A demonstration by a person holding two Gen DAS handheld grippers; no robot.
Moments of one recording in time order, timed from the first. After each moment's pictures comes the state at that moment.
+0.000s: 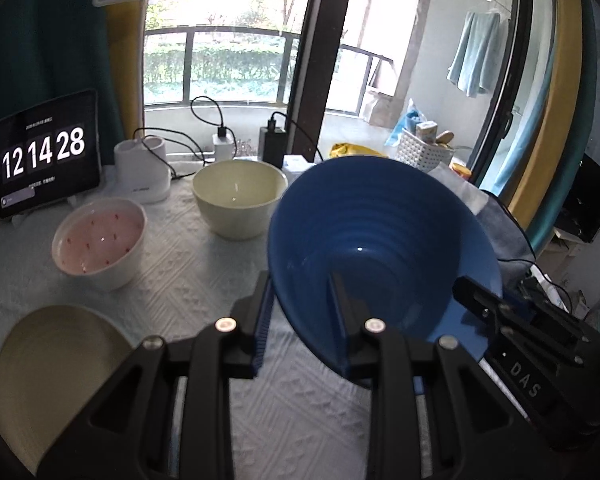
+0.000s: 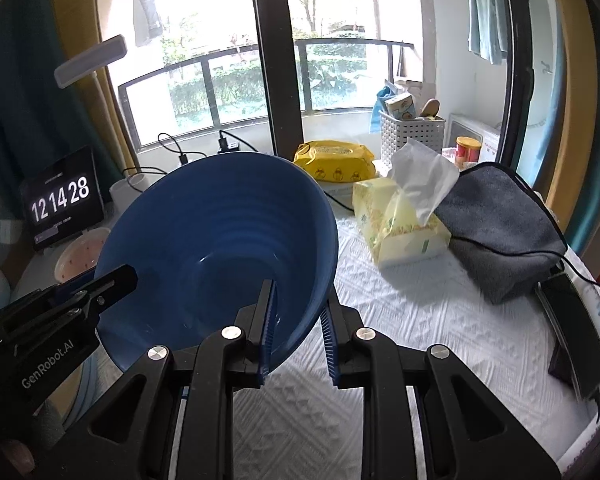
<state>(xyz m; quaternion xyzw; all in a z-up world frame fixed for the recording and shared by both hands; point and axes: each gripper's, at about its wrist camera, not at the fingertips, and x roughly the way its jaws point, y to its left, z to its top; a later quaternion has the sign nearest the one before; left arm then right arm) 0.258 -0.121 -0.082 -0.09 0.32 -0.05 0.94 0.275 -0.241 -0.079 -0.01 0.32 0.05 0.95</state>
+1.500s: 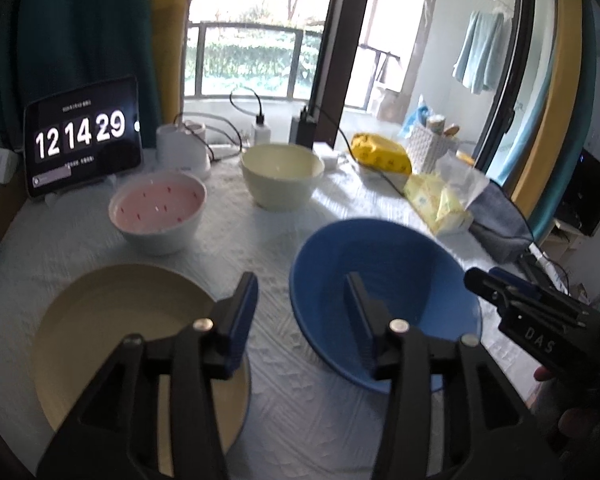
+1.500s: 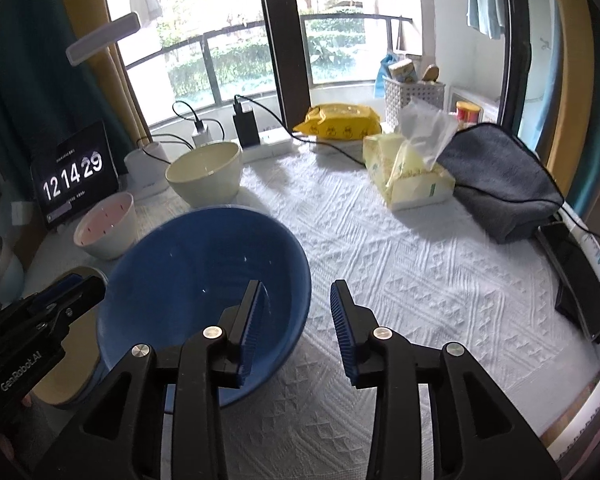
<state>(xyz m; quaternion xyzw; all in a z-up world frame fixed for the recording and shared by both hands) 0.201 -0.076 -0.079 -0.09 0.32 -0.04 0.94 0.237 -0.223 -0.084 0.00 0.36 0.05 0.93</state>
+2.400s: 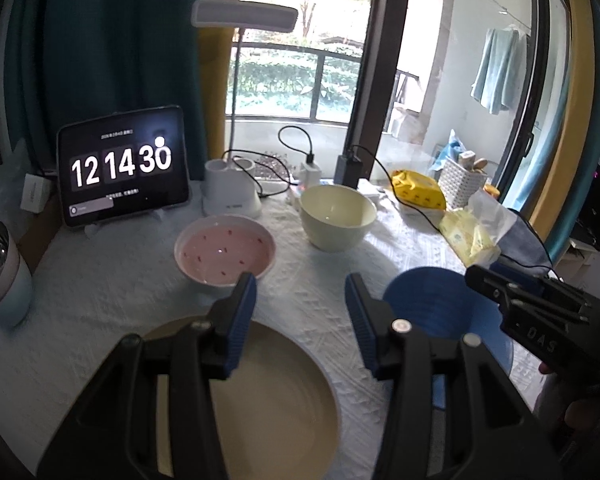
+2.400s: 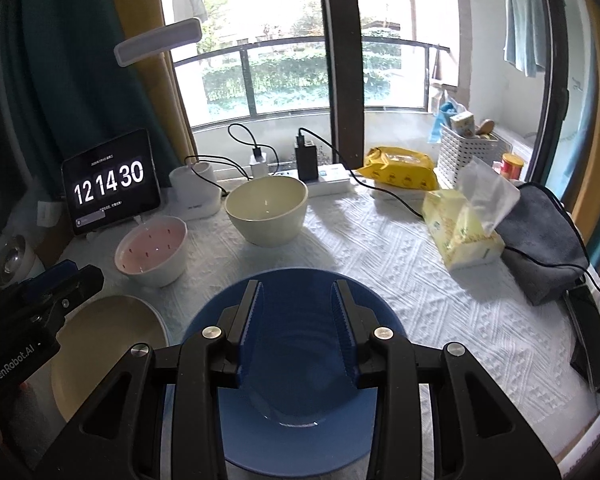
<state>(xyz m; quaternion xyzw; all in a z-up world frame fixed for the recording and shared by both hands) 0.207 -0.009 -0.049 -0.09 0.30 0.00 0.95 0.259 -0.152 -0.057 -0.04 0.33 0.10 0.94</state>
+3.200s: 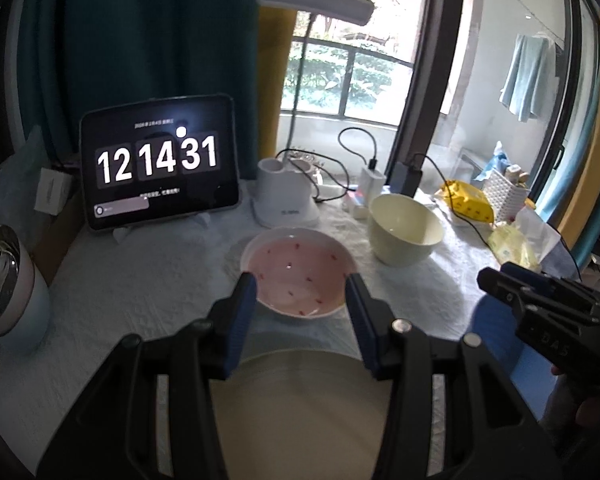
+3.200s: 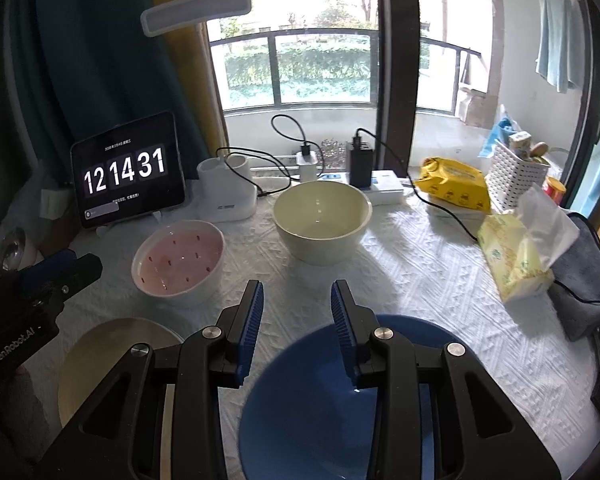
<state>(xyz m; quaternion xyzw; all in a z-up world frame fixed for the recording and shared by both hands) 0.243 0.065 -0.065 -0.10 0.32 0.04 0.94 0.305 -0.083 -0.069 -0.07 0.35 0.14 0.92</state>
